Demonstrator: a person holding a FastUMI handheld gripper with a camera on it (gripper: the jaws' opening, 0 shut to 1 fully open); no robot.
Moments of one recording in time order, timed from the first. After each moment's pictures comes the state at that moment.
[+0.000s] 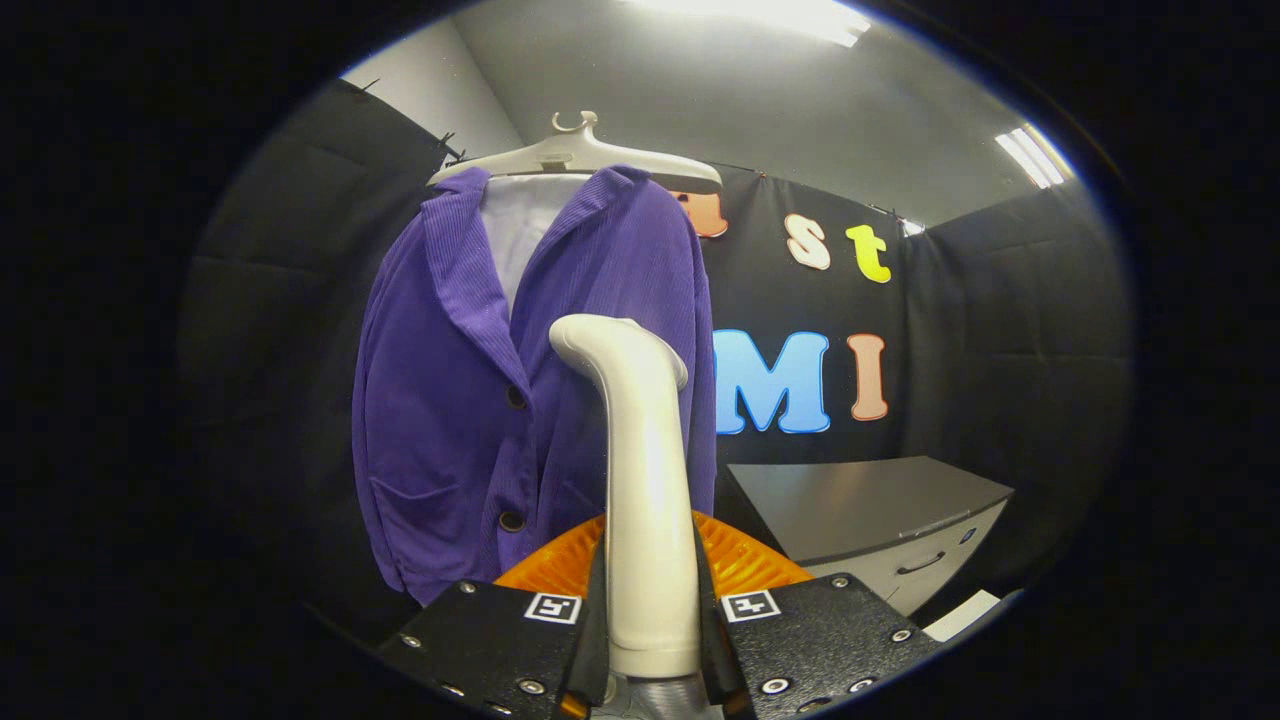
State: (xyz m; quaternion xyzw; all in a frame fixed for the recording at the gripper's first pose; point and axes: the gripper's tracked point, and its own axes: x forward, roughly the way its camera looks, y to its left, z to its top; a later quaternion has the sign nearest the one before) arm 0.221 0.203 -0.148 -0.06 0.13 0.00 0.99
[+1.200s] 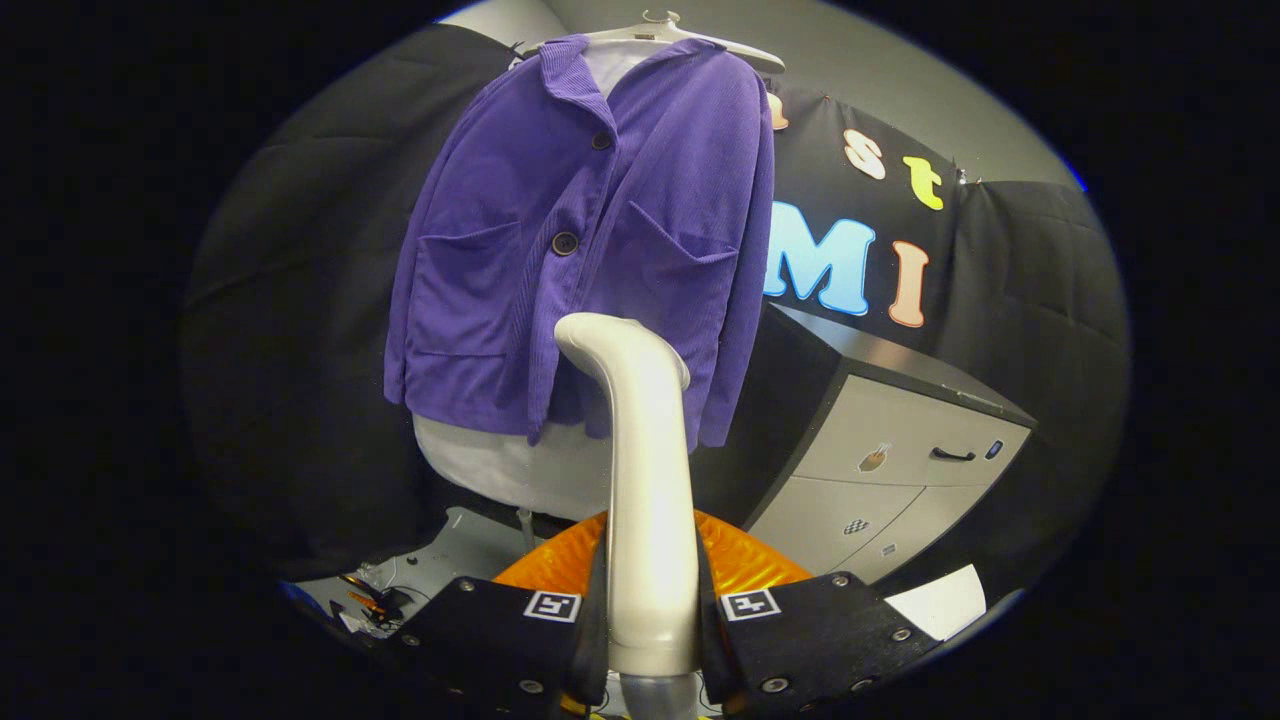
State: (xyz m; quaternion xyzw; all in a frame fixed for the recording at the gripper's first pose) arm 0.108 0.205 -0.307 -0.11 0.27 0.06 0.95
